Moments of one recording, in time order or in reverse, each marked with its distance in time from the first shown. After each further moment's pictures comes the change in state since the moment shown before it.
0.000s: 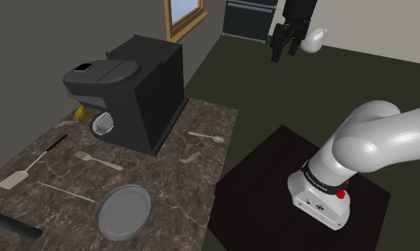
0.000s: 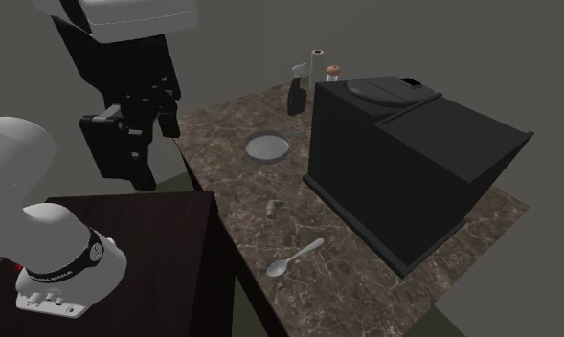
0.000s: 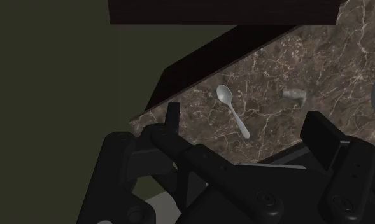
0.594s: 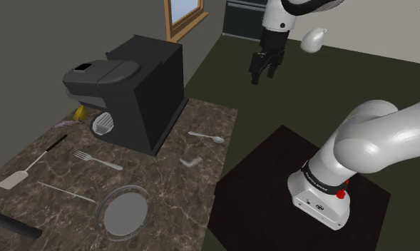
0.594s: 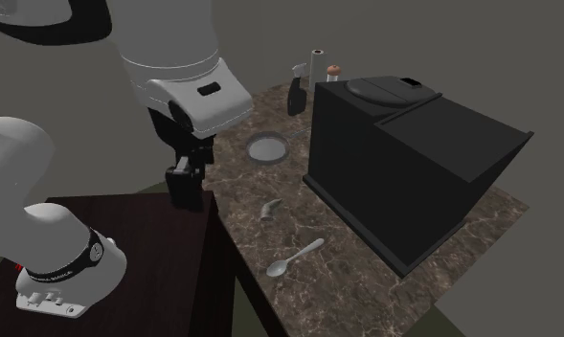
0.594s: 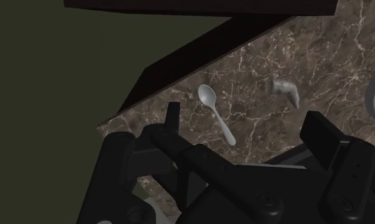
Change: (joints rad) arm 0.039 0.095 0.004 -0.157 0.065 0.242 0.006
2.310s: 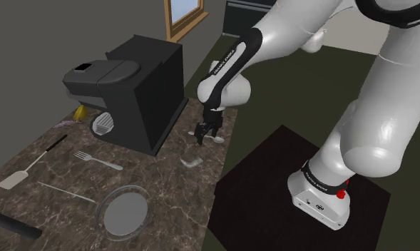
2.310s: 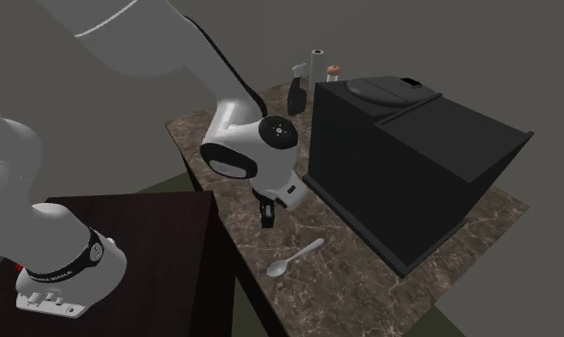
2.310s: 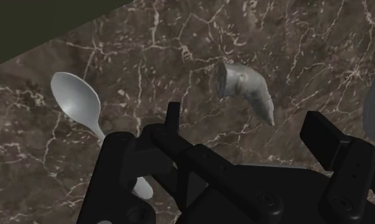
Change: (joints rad) arm 0.229 0.871 0.100 0.025 0.566 0.818 -0.304
